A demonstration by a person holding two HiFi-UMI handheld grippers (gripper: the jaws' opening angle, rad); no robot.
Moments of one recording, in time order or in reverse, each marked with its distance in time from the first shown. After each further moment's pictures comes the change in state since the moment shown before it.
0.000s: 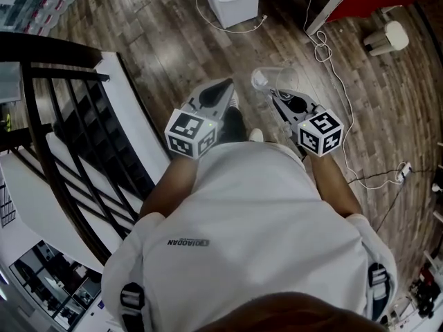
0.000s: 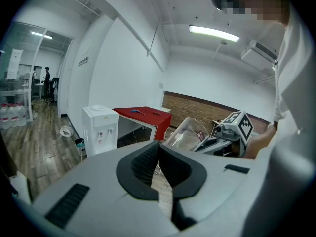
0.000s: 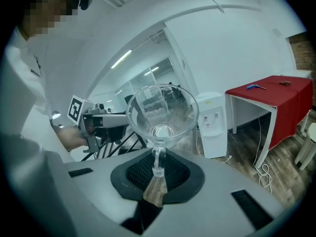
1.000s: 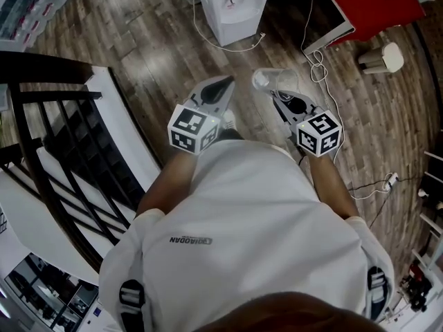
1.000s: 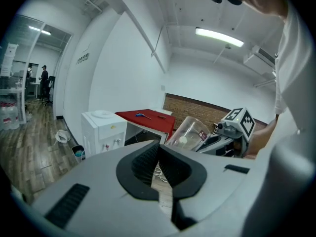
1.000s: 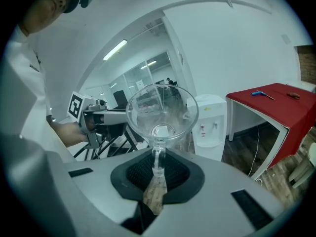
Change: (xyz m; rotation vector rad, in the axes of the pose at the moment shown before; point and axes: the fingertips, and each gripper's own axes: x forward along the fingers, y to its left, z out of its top) left arm 0.071 0.144 0.061 0.000 -0.020 -0.042; right arm 0.113 -0.072 0.093 -0.045 0.065 -0.071
